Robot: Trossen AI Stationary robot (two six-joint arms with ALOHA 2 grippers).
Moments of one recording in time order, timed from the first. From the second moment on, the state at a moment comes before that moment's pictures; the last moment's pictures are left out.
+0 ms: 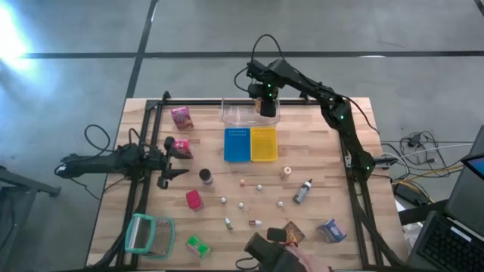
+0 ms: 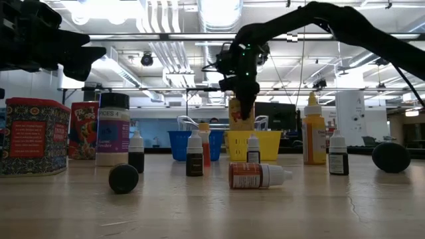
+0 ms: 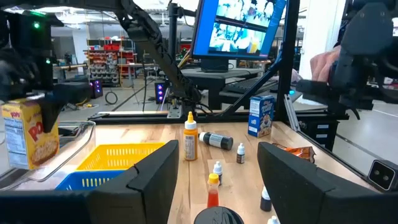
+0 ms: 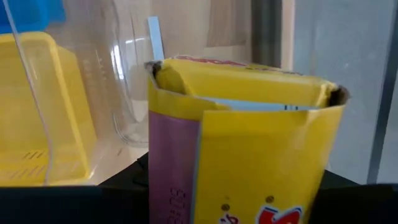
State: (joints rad) left arm 0.00 0.03 0.01 0.07 0.07 -0.01; right arm -0.63 2.33 2.29 -1.38 0.03 -0.53
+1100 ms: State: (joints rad) left arm 0.00 0.03 0.01 0.07 0.07 -0.01; right arm -0.64 2.37 2.25 -1.31 0.11 -0.61
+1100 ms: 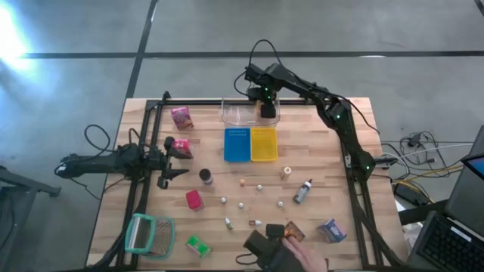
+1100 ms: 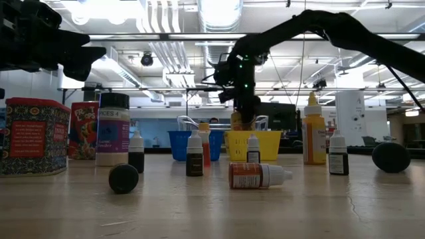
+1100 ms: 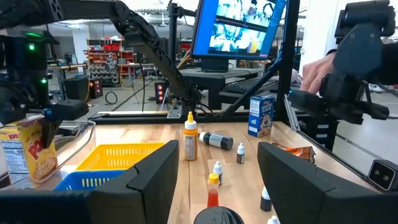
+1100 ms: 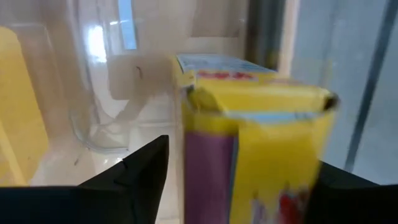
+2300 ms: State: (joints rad) left arm 0.00 0.03 0.01 0.07 0.07 -0.01; right arm -0.42 1.84 2.25 -1.34 0.16 -0.24
